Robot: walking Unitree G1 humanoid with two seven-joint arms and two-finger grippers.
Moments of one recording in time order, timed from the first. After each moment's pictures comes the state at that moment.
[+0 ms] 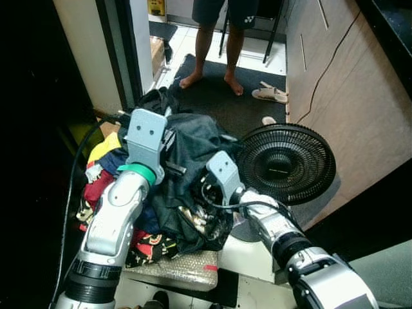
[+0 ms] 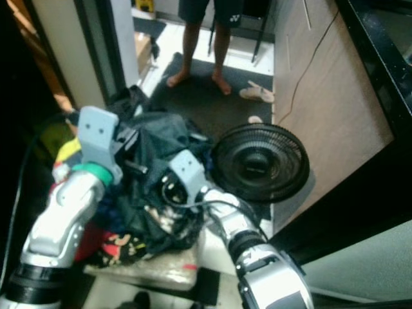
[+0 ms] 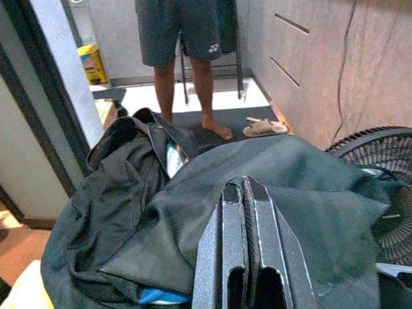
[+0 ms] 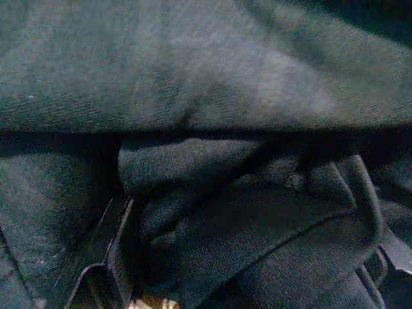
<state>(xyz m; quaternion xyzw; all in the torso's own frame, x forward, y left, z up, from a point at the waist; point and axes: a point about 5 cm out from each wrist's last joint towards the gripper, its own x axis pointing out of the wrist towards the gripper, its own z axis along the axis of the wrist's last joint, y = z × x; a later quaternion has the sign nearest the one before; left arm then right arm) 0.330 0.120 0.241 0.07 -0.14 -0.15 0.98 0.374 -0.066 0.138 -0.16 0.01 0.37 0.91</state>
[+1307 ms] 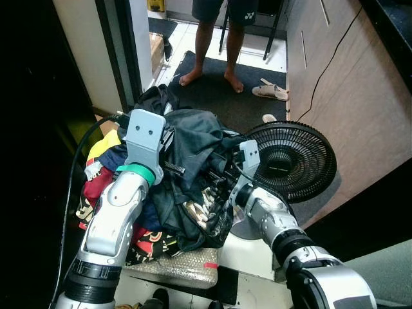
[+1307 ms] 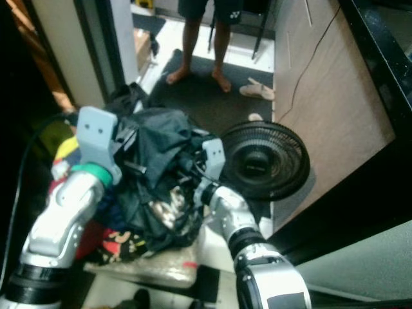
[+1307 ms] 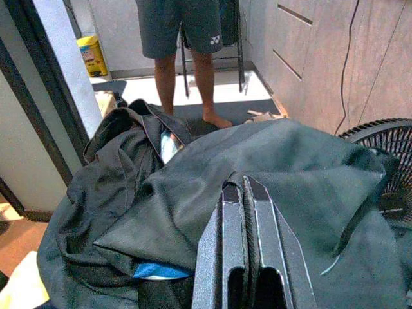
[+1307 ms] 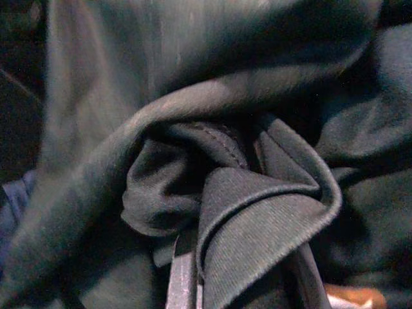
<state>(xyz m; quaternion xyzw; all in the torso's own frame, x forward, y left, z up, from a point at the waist) 0.330 0.120 0.240 0.07 -0.14 -0.15 0.98 0.380 -0.080 0.157 0.16 -0.01 0.39 0.91</state>
